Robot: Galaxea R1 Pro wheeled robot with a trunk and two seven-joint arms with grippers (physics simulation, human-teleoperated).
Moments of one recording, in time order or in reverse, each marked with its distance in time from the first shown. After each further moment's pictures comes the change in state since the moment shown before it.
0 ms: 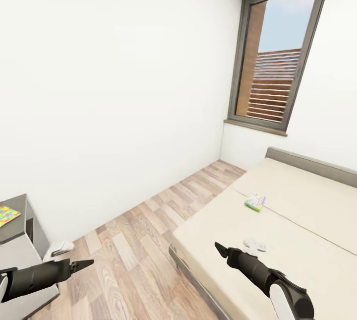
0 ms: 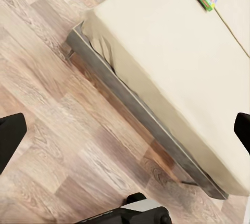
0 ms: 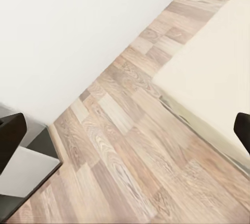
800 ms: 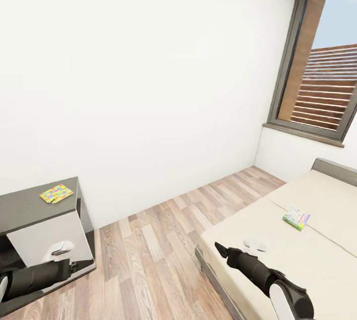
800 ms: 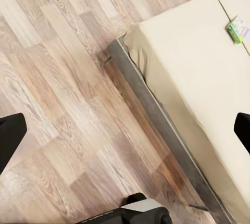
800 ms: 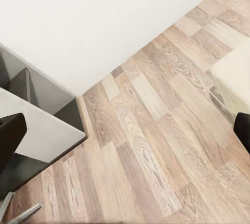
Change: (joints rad) left arm 0.000 0.001 0.000 0.000 0.000 -0.001 0.000; right arm 0.000 0.000 0.000 0.001 0.001 -0.001 0.000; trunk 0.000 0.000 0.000
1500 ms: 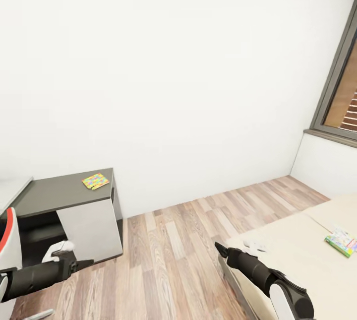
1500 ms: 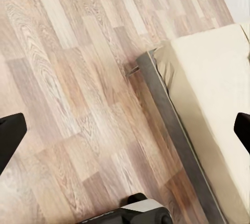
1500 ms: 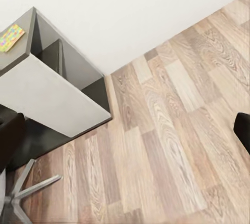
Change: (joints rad) left arm 0.000 0.000 0.000 0.000 -0.001 -0.002 0.001; right arm 0.000 0.000 0.000 0.000 0.000 0.000 0.000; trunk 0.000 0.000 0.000
